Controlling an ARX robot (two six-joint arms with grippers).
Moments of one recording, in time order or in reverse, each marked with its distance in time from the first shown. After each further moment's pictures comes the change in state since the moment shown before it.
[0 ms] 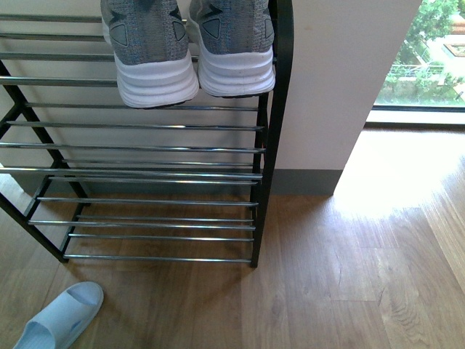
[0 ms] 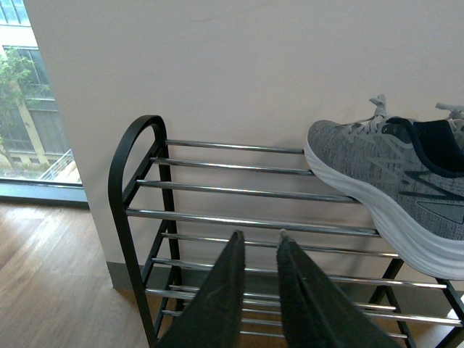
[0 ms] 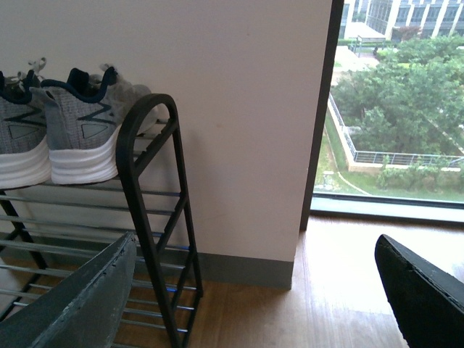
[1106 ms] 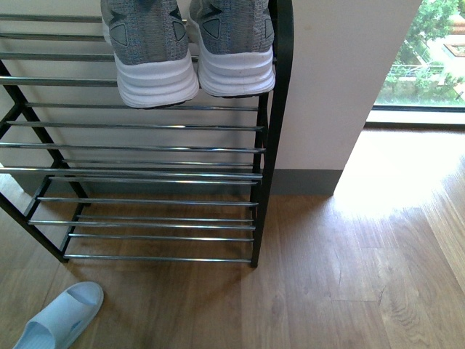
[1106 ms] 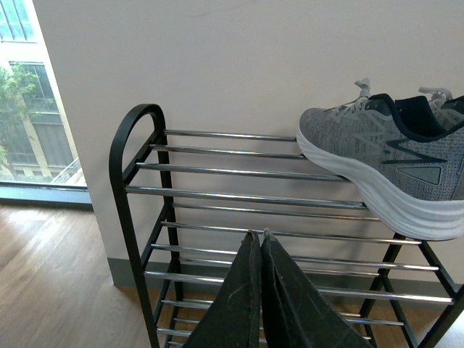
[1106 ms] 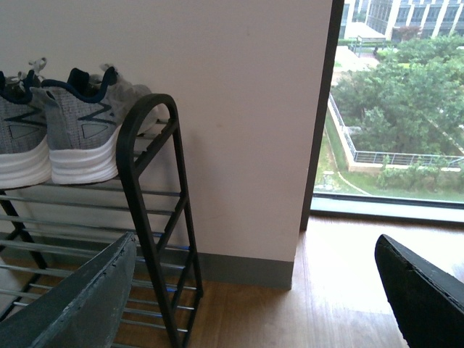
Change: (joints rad) left arm -0.097 -0.373 -0.127 -0.228 -0.093 0.005; right arm 0.000 0.000 0.000 0.000 0.000 0.000
